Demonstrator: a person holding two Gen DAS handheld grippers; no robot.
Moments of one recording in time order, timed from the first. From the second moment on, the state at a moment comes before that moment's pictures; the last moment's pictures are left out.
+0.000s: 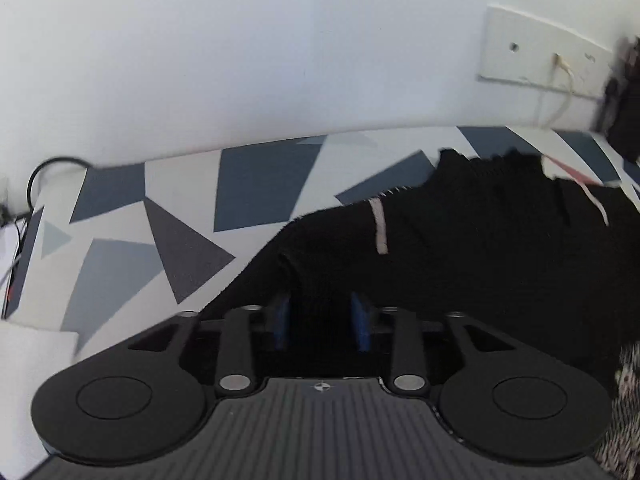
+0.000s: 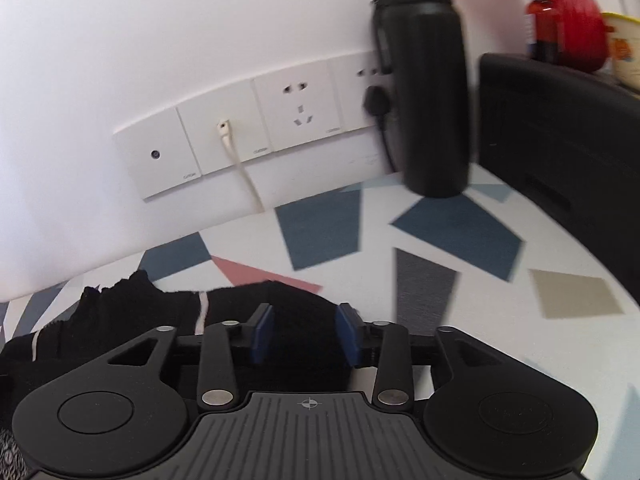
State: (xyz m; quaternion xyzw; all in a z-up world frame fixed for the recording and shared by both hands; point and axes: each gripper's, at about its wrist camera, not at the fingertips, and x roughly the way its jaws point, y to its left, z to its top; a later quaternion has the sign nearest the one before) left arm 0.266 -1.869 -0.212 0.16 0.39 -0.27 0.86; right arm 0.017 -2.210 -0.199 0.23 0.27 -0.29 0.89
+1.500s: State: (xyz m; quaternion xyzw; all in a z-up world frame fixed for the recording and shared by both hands) left arm 0.155 -1.679 -0.188 0.15 0.41 -0.21 0.88; right arm -0.031 -2.065 -0.214 0.10 0.38 -0.29 0.87
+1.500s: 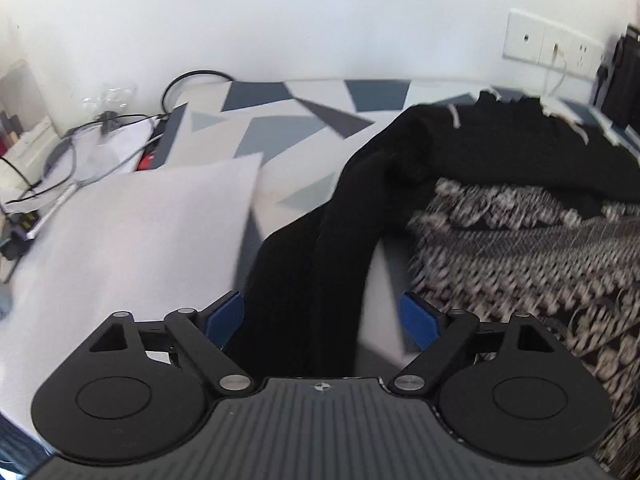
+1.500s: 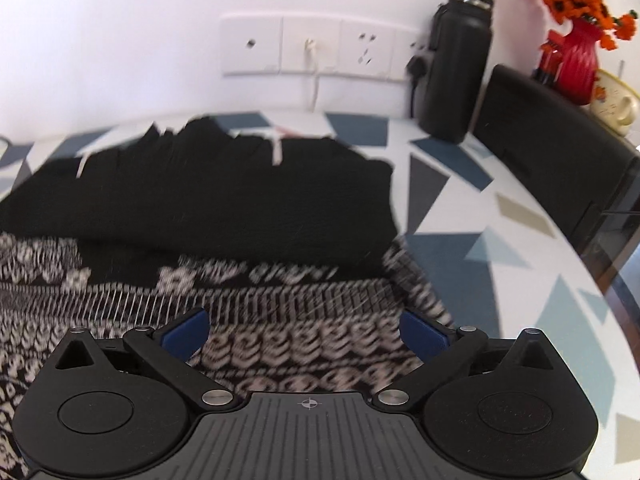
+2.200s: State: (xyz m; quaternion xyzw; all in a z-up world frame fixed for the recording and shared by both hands) left arm 0.196 -1.661 -0.126 -0.03 0.42 -0.28 0.86; right arm -0.038 -2.069 -0.234 0.15 0.38 -0.30 0.86
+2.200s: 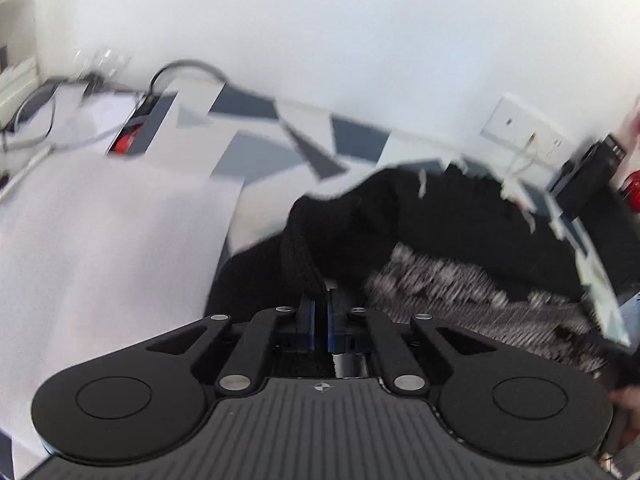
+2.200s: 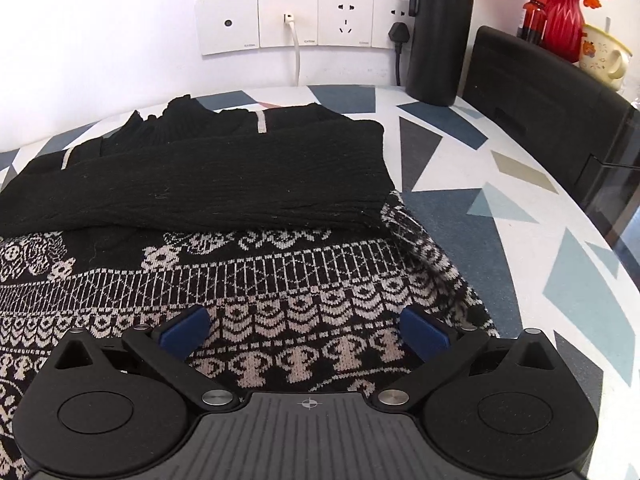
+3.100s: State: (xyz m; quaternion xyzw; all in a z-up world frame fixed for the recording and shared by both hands) left arm 0.267 -1.885 -0.175 0.04 0.44 -0.42 0.79; right arm -0.049 -2.065 -0.240 0.14 0.35 -0.30 0.88
